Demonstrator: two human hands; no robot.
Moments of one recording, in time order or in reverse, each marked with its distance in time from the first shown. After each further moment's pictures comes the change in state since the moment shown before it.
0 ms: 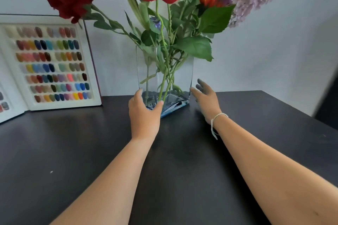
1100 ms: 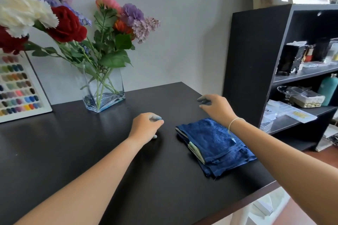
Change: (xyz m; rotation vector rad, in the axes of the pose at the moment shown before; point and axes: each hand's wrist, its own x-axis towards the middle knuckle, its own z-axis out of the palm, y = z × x) left_hand -0.177 0.129 0.036 -0.022 -0.660 -0.071; right_hand -0.183 -0.087 -0.268 -0.770 0.089 -0.069
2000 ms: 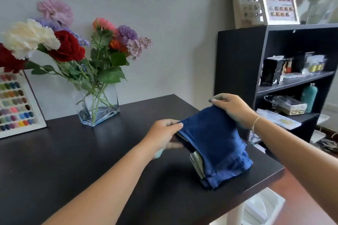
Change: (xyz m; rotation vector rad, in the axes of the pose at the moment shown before) left_hand -0.039 0.066 0.024 -0.457 -0.378 -0.107; right_hand -0.017 -0.006 -0.074 0.455 0.020 0.149
